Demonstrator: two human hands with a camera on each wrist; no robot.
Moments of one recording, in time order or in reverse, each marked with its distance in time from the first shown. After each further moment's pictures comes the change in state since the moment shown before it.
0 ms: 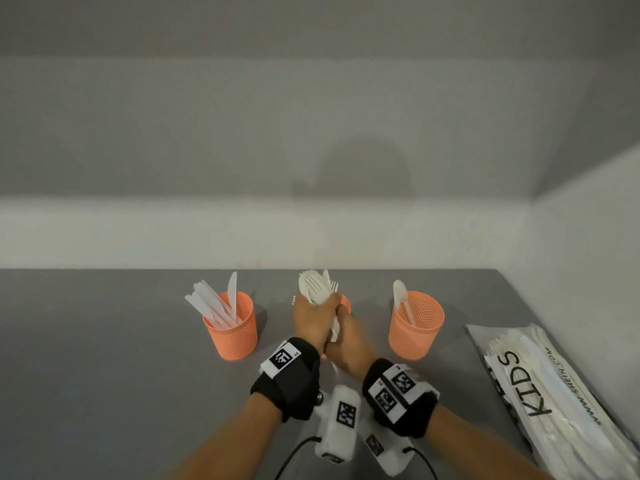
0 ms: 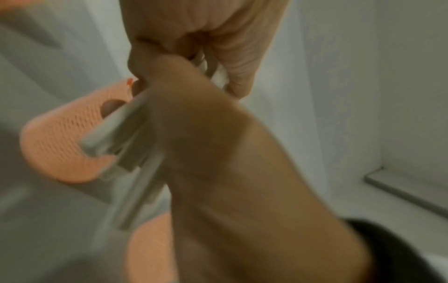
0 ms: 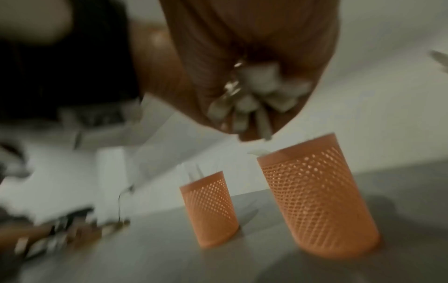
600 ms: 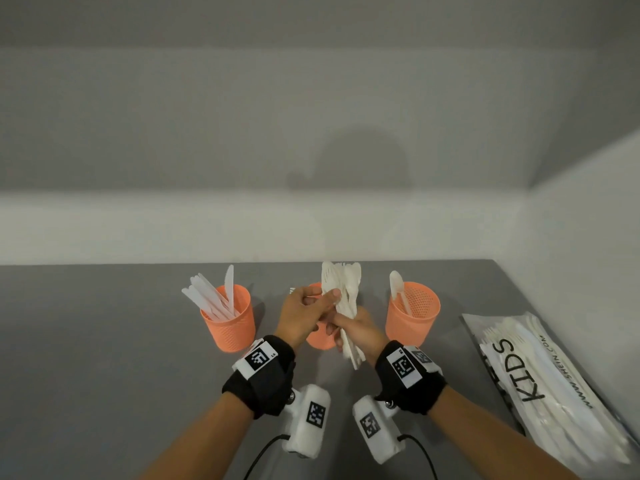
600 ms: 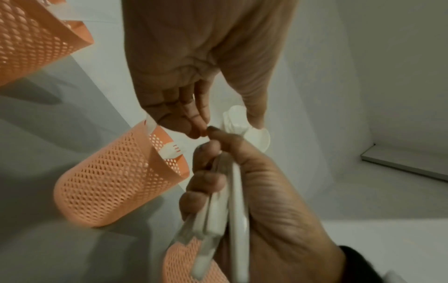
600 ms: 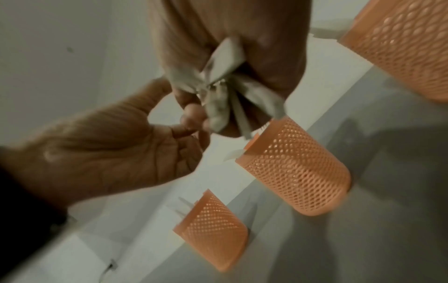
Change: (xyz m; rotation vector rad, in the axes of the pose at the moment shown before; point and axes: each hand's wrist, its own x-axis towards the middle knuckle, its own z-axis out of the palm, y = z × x) left_hand -0.003 0.003 -0.025 0.214 -0.234 0.042; right_hand 0.002 0.004 -0.016 0.537 -0.081 0.204
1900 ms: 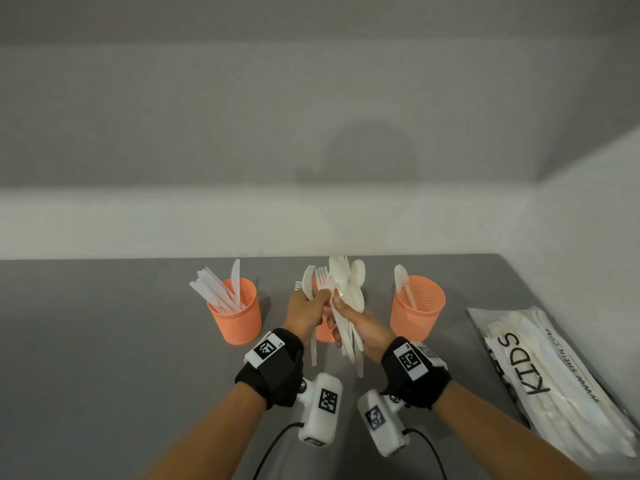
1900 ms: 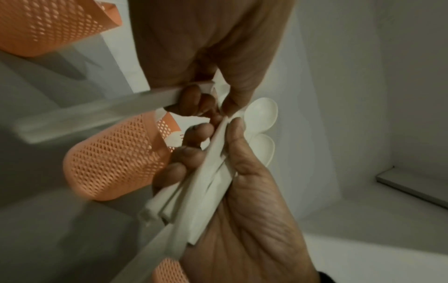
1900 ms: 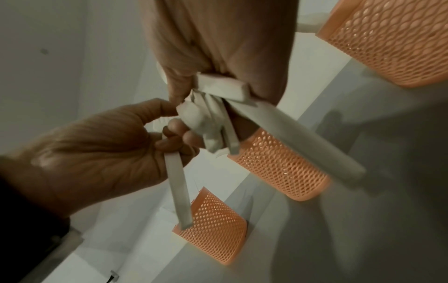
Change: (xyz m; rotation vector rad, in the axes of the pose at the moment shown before) left_hand 0.002 -0.009 0.002 -0.058 0.047 -0.033; right_hand 0.000 0.009 -0.002 0.196 -0.169 0.013
